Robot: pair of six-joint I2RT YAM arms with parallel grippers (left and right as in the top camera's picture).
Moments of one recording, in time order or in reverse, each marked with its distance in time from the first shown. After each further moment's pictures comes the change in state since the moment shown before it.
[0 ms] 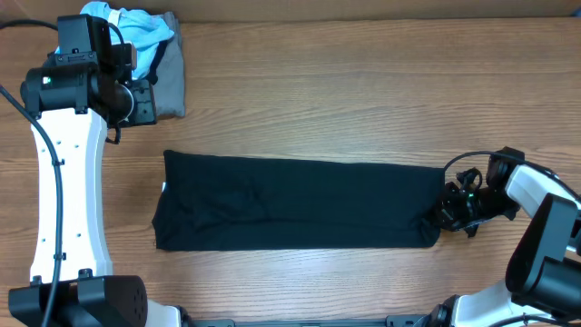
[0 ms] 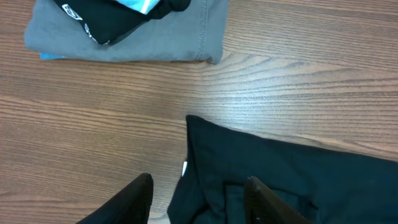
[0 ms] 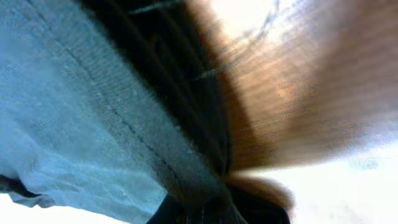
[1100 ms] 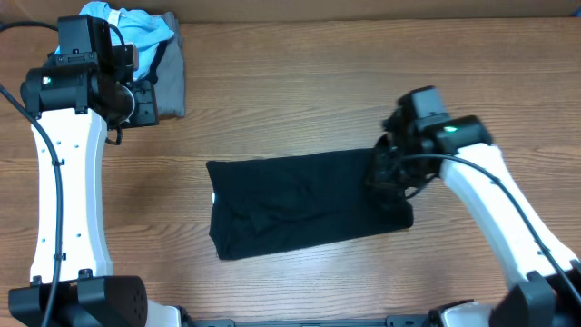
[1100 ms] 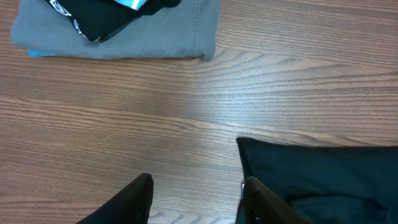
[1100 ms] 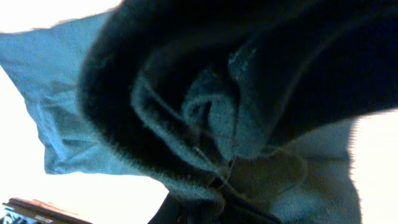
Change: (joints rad) left arm 0.000 0.000 0.000 -0.010 0.027 0.000; right arm 0.658 -0.211 0.353 -0.164 0.184 0.167
